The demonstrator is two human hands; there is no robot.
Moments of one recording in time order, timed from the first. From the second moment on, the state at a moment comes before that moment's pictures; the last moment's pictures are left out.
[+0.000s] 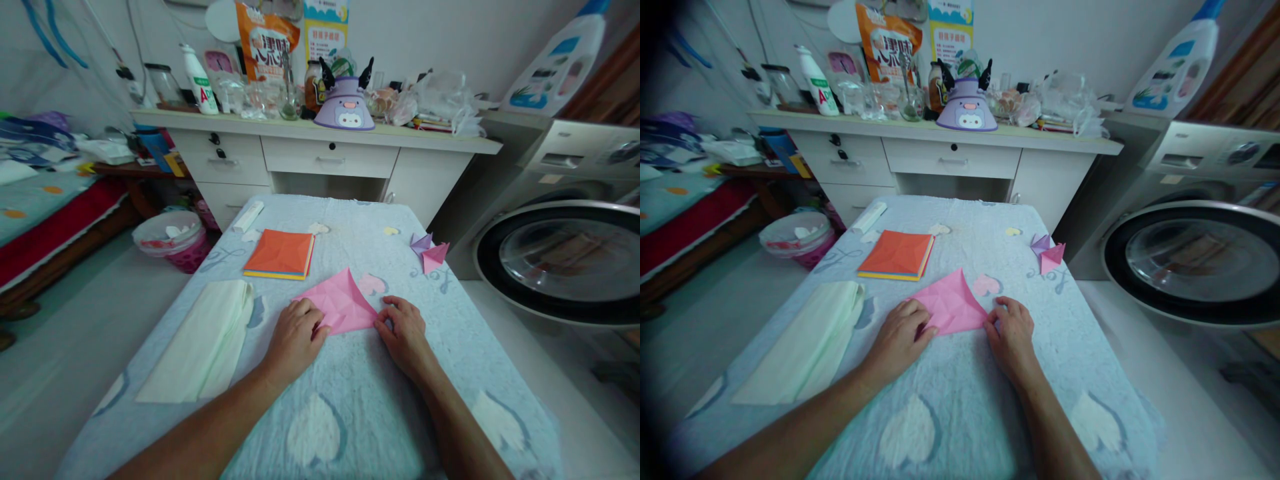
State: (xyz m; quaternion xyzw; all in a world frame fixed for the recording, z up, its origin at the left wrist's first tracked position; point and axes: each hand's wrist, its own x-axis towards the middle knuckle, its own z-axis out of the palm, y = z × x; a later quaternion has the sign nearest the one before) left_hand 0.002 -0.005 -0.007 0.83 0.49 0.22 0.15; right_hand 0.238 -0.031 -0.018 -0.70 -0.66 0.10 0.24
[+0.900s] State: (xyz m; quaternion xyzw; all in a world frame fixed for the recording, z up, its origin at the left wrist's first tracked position) left_hand 0.002 -0.003 -0.009 0.77 0.57 0.24 0.15; right_hand 0.233 -0.033 -0.017 -0.69 -0.68 0.13 0.22
